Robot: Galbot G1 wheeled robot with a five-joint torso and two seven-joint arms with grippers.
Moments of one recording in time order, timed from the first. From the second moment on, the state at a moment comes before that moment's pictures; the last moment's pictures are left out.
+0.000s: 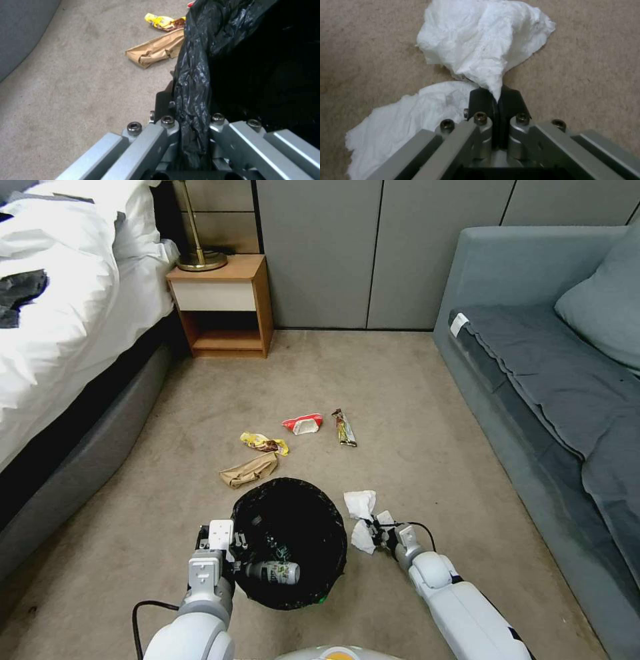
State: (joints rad) left arm 1.72 -1.49 -0.43 -2.25 -0.02 0.58 -0.22; right arm -0.96 1.35 0.15 0.91 0.08 0.00 -0.21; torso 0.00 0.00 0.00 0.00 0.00
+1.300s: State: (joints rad) left arm 1.73 -1.47 -0.42 -2.25 -0.02 0.58 -0.22; right arm -1.37 1.20 0.16 2.03 0.35 0.26 -0.56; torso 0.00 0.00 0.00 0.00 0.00
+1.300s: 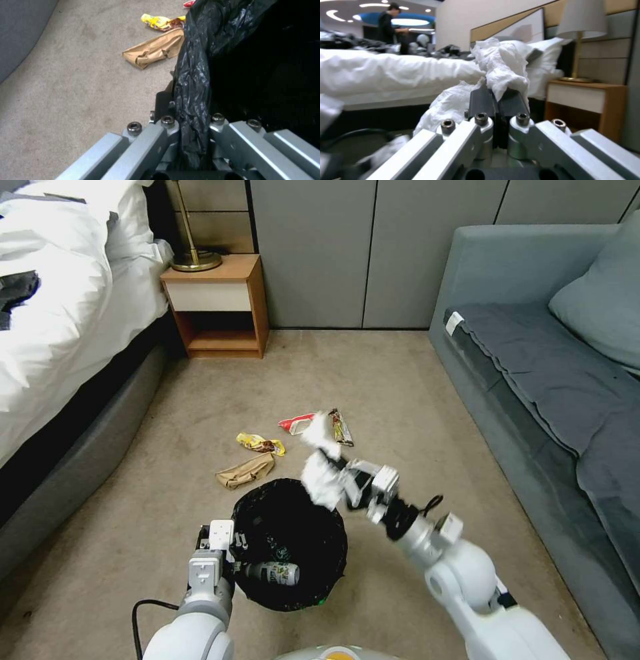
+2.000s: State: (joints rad) left arm 1.71 -1.47 -0.42 -2.26 -0.03 0.58 -0.22; right arm -1.40 1.14 0.06 1.82 0.22 0.30 -0.58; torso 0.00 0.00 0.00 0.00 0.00
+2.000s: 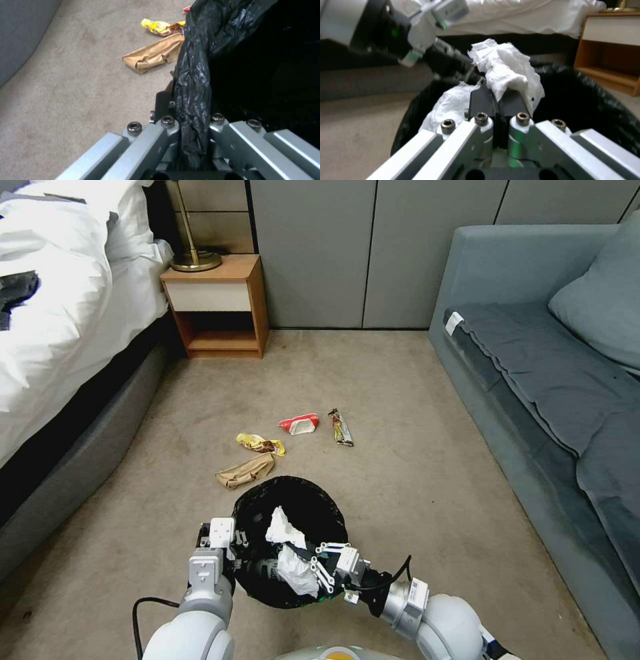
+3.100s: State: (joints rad) left arm 1.73 -1.48 -0.41 -2.27 -0.02 0.58 -0.22; right arm -1.30 1.12 -0.01 1.84 0.17 0.15 -0.34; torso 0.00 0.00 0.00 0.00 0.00
